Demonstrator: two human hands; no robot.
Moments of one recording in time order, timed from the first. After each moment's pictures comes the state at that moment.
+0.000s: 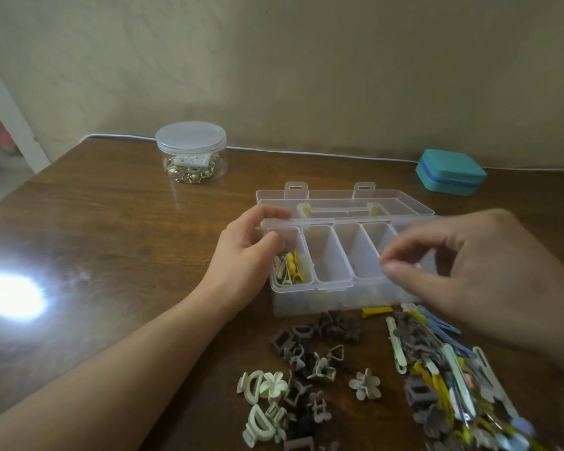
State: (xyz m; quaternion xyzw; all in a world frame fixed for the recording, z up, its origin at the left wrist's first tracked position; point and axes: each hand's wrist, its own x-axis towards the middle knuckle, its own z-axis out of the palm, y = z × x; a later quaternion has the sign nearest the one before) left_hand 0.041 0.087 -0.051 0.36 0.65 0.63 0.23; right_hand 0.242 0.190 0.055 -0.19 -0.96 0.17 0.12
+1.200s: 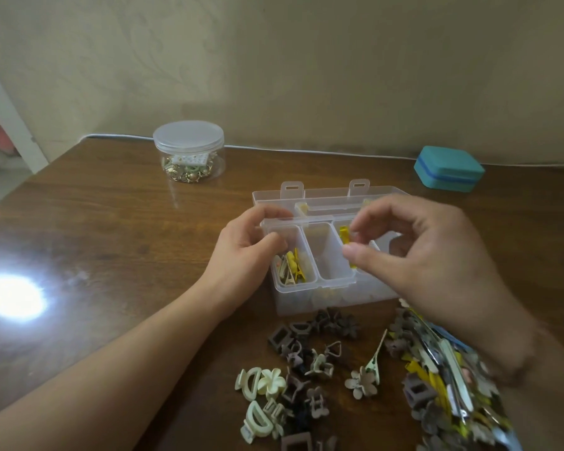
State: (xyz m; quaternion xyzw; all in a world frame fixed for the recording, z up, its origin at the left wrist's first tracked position) left_hand 0.044 0.086 -0.048 0.37 0.65 0.62 0.24; right_hand 0.222 0.187 0.031 -0.20 -0.89 0.32 0.26
